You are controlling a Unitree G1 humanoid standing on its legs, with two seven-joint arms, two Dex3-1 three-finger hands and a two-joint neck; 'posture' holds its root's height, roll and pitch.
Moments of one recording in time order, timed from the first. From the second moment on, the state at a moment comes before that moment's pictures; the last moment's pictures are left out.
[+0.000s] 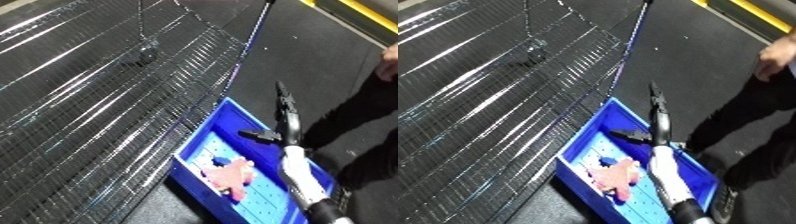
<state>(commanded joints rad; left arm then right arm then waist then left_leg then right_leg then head) 0.19 0.37 -0.10 0.19 -0.46 -0.12 0.19 0.12 -0.44 -0.52 0.25 0.46 -0.30 -0.39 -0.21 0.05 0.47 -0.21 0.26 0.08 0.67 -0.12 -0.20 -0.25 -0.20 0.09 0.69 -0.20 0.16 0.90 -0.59</state>
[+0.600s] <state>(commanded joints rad) 0.17 0.35 -0.04 0.13 -0.46 -0.13 0.25 0.05 -0.36 -0.23 0.06 0.38 -0.24 -0.29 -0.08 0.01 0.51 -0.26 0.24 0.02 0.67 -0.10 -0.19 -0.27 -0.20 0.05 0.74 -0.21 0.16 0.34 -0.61</state>
